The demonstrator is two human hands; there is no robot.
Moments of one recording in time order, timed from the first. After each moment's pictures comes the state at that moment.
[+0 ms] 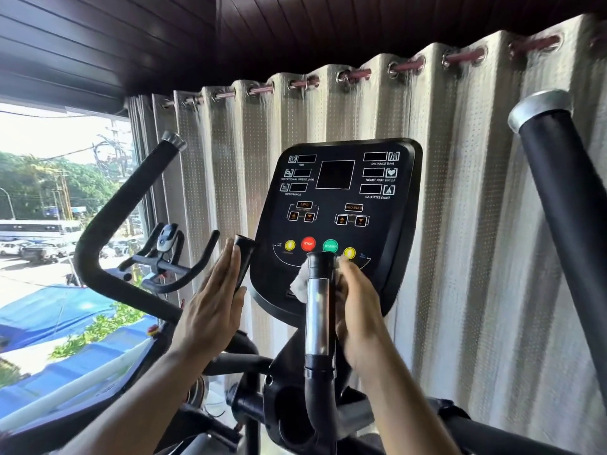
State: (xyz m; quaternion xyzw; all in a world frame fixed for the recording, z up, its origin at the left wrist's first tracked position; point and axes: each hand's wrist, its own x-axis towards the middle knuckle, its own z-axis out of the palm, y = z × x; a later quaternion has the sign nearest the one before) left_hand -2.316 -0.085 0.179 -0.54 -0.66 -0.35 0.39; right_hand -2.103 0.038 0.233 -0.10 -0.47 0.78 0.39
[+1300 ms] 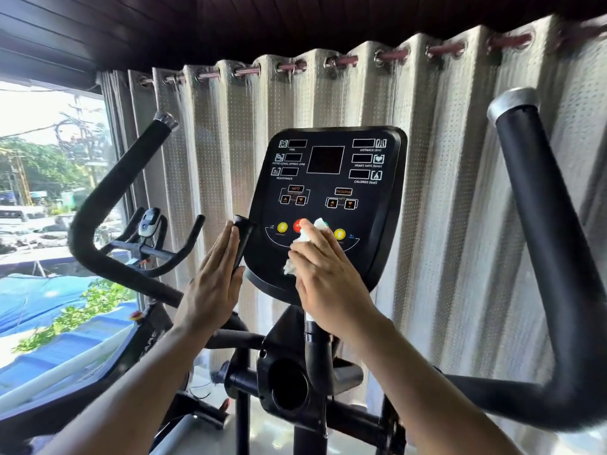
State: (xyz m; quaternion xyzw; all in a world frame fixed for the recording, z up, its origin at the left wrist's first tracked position) left_hand -2.313 -0.089 0.178 -0.53 -0.66 -0.38 0.36; right_hand -2.098 0.026 0.229 -0.08 -0.89 -0.17 0.41
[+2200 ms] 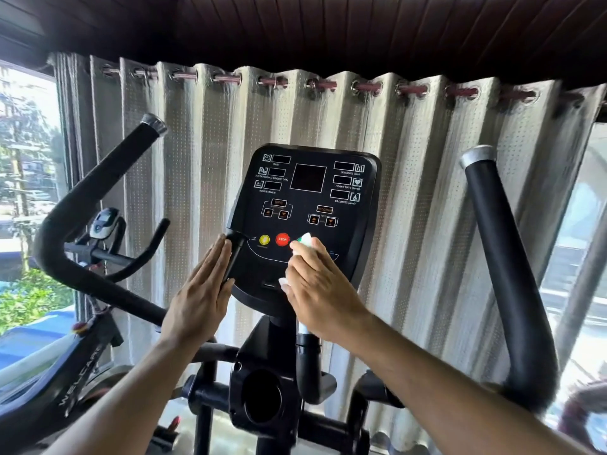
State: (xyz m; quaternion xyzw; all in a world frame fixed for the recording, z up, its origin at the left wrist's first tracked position) left_hand -2.321 -0.085 0.173 -0.56 -0.63 -0.43 0.32; right_hand -2.090 0.020 0.246 -0.09 -0.89 -0.30 0.34
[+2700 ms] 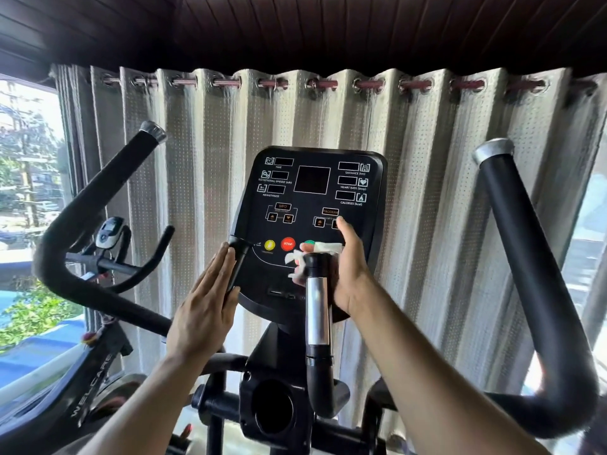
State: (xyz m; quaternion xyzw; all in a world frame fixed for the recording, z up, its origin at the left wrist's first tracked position) left_hand -2.319 -0.086 0.173 -0.54 -0.63 -0.43 0.34; right_hand -2.111 0.024 0.302 -0.21 -0.49 0.77 0.34
